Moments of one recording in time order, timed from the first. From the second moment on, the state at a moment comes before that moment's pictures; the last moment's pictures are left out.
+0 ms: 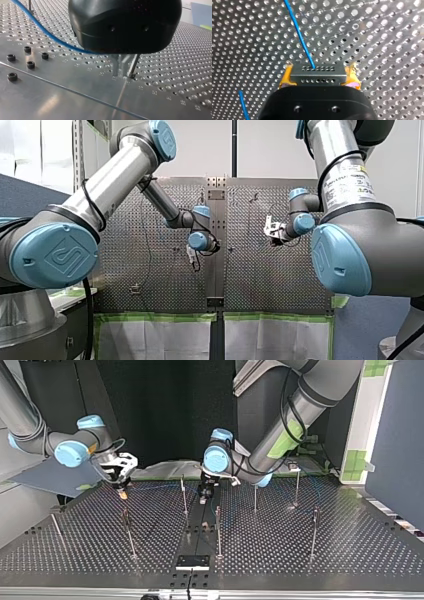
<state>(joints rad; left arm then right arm) -0.43 -2.29 -1.39 -2.69 -1.70 -1.90 1.79 -1.03 1.51 -0.22 1.26 1.71</state>
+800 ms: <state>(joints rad) -0.49 -2.21 -1.41 -2.86 -1.83 -1.77 1.78 -1.03 1.51 -0.22 1.24 1.71</state>
